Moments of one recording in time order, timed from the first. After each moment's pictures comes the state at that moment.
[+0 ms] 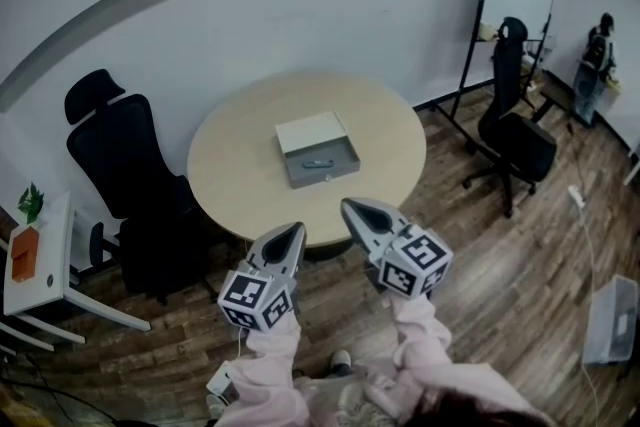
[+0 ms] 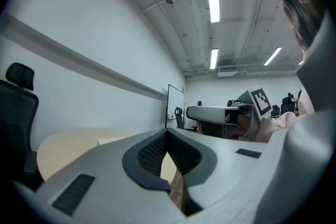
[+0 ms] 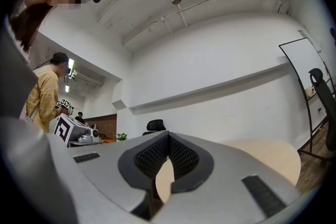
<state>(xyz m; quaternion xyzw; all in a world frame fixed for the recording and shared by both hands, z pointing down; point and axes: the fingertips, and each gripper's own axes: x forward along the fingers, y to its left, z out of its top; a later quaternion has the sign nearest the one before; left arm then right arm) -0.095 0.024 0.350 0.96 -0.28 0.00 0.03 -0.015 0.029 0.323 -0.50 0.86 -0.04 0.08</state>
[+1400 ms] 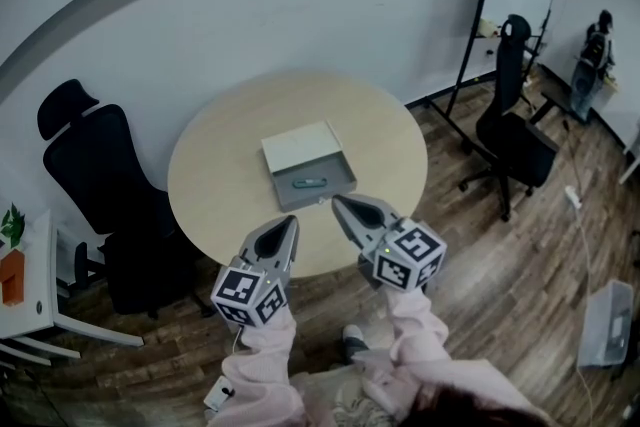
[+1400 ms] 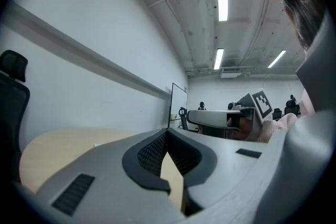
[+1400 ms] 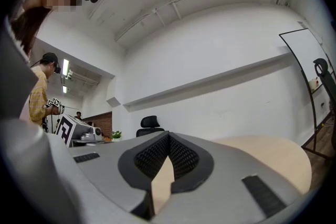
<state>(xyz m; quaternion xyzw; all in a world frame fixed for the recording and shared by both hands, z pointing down) -0.055 -0.097 0.358 0.96 -0.28 0.00 0.05 0.021 -0.090 0.338 -0.50 0.86 -0.06 0.07</state>
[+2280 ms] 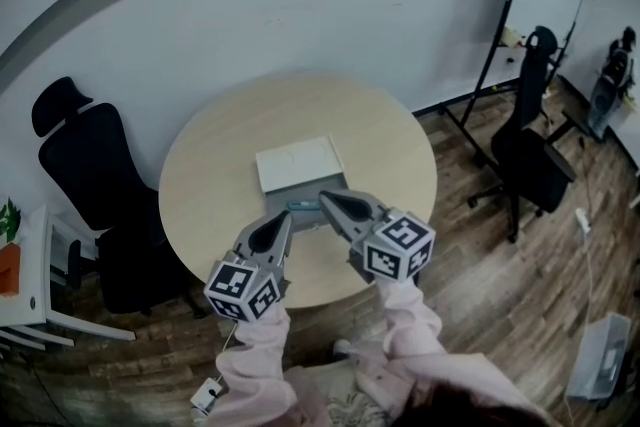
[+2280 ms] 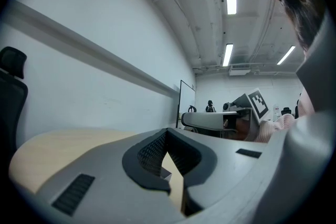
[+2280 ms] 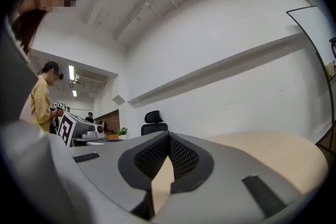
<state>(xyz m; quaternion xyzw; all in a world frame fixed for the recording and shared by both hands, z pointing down) -0.005 -0.191 0.369 0.95 -0.31 0.01 0.06 0.057 -0.198 0.355 -0.44 0.89 -0.09 0.05</state>
